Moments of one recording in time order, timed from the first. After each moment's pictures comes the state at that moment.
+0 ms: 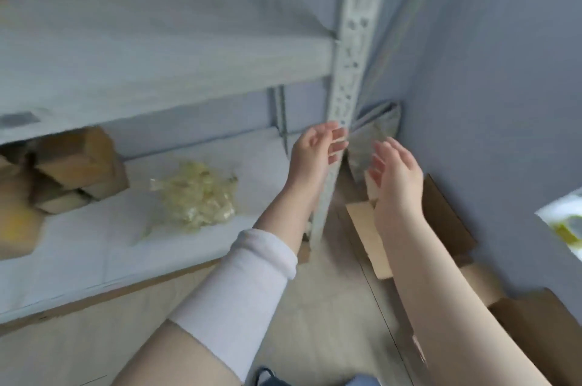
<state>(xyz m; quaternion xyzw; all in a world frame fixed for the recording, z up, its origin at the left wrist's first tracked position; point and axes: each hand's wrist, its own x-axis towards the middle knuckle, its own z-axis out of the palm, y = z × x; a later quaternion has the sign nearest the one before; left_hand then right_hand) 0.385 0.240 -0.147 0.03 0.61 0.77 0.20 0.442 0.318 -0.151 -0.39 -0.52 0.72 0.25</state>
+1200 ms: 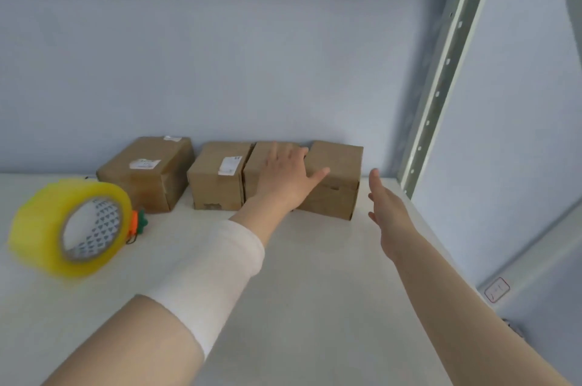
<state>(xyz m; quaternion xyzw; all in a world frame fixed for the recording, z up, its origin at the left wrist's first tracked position) -0.074 0.094 0.028 0.15 0.96 0.18 -0.13 -0.017 0.252 0.000 -0.20 -0.70 0.68 0.08</state>
